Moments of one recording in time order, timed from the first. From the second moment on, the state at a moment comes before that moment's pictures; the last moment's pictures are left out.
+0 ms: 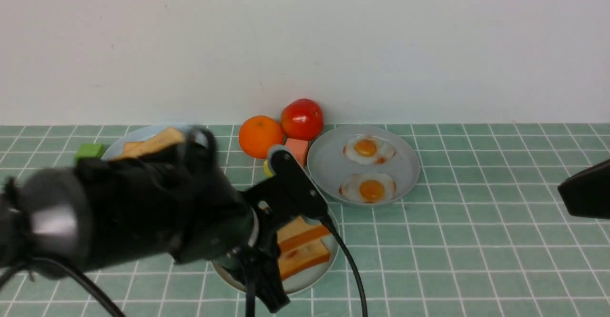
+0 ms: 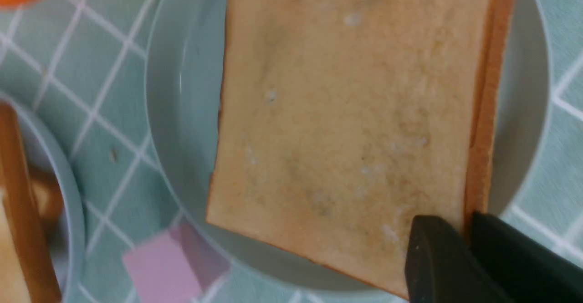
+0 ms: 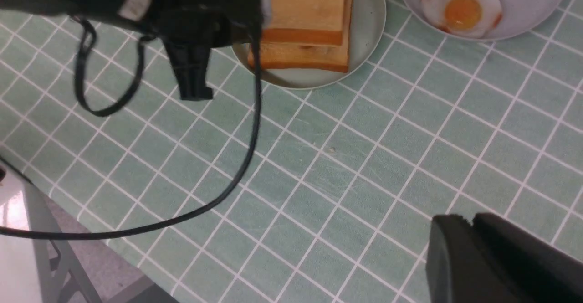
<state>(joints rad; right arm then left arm) 0.53 0.97 -1.25 0.19 1.21 -0.03 -0.75 1.63 -0.99 0.41 0.53 -0.03</state>
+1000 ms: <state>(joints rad) 0.53 0.97 -1.25 0.22 1.21 -0.03 -0.75 1.67 -0.99 0.44 0.51 -0.18</state>
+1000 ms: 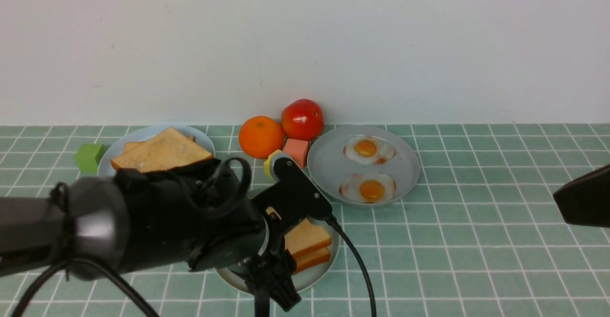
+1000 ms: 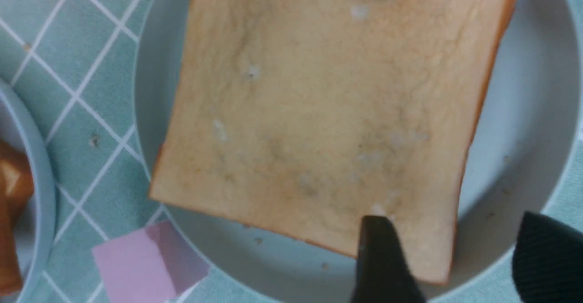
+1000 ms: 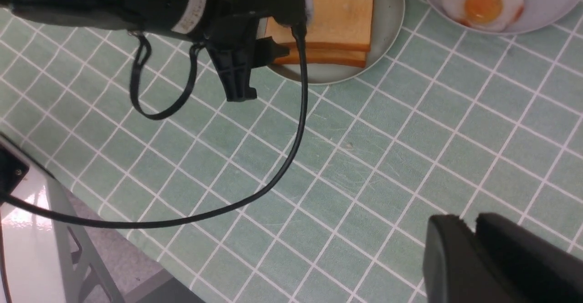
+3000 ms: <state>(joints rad) 0.08 0.07 -0.08 -0.43 0.19 0.58 -0.83 0.08 -0.09 0.24 0.25 -0.40</state>
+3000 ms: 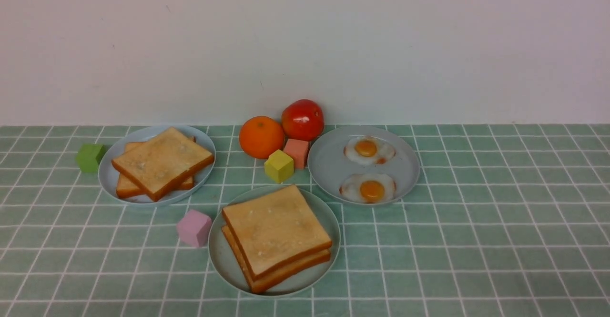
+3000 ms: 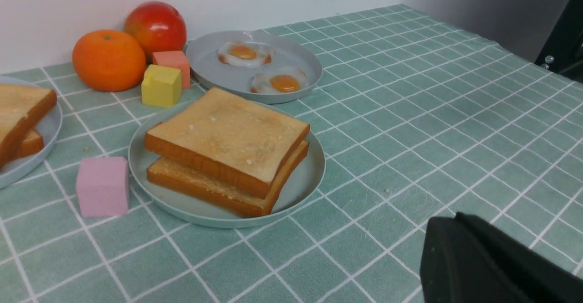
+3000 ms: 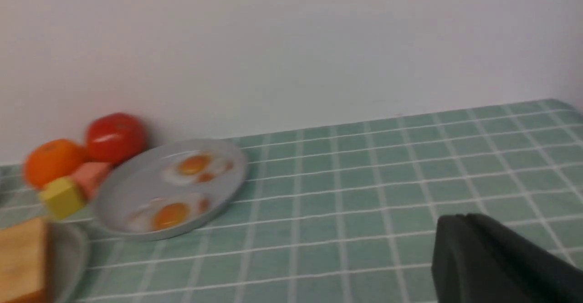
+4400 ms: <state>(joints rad) 0.02 -0.01 0.02 0.09 0.38 -0.15 -0.83 0.08 -0.08 0.24 0.26 -0.40</state>
